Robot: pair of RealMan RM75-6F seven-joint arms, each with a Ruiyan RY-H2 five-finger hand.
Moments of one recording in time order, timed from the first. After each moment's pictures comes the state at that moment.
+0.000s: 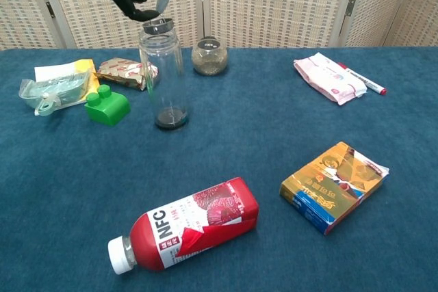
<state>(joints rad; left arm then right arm) -1.02 -1.26 -0.26 -1.45 1.22 0.78 0.19 0.01 -0.94 0.10 -1.70 -1.45 1.56 -0.09</state>
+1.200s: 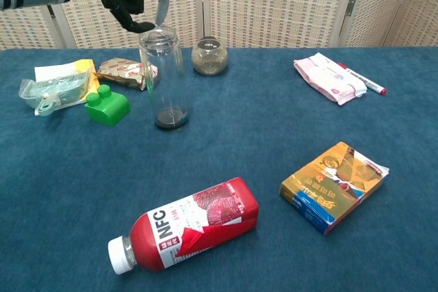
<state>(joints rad) -1.04 -1.28 -0.22 -1.43 1.18 0.79 0.27 0.00 -0.95 0.10 -1.67 -1.45 1.57 -0.07</state>
